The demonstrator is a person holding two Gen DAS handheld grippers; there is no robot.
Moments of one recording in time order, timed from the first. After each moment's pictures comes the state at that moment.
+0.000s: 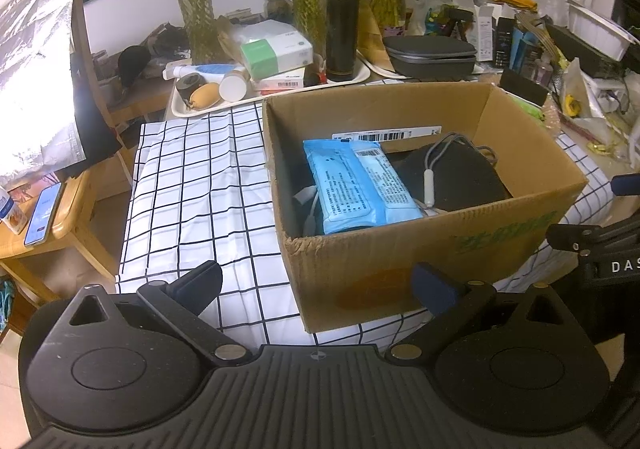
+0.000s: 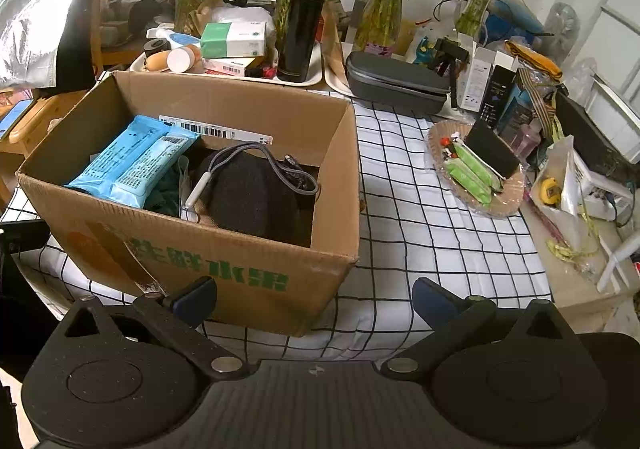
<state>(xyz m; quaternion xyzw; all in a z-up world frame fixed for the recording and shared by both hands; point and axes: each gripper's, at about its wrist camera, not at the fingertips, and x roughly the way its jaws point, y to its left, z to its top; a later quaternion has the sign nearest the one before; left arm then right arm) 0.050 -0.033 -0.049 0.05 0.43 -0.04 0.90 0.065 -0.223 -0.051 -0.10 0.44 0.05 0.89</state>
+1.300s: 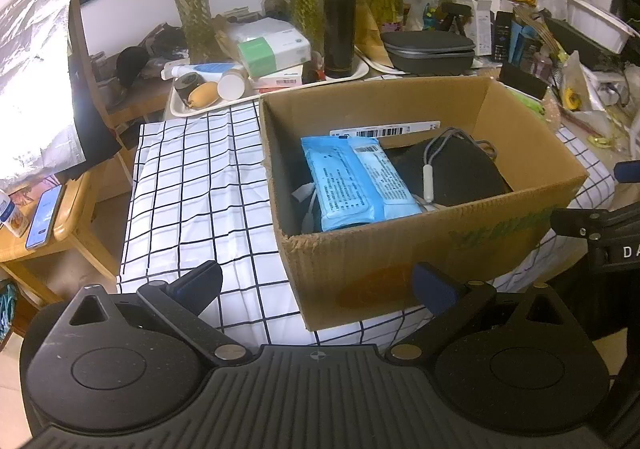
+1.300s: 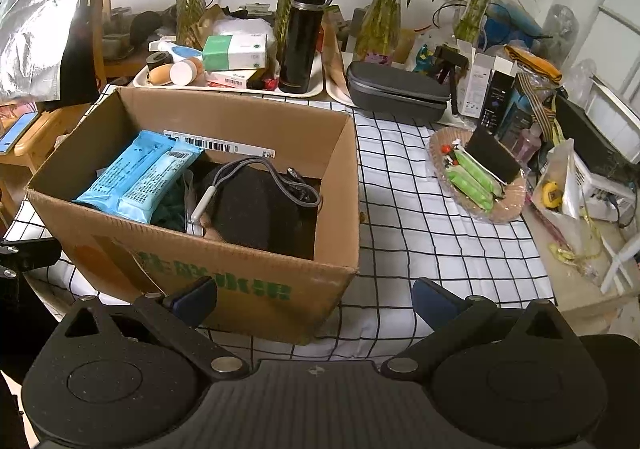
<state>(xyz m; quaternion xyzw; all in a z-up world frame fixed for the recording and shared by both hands) 0.049 -0.034 -0.052 0.06 0.43 -0.04 0.90 0.063 -0.221 -0.044 -0.09 0.42 0.05 0.90</state>
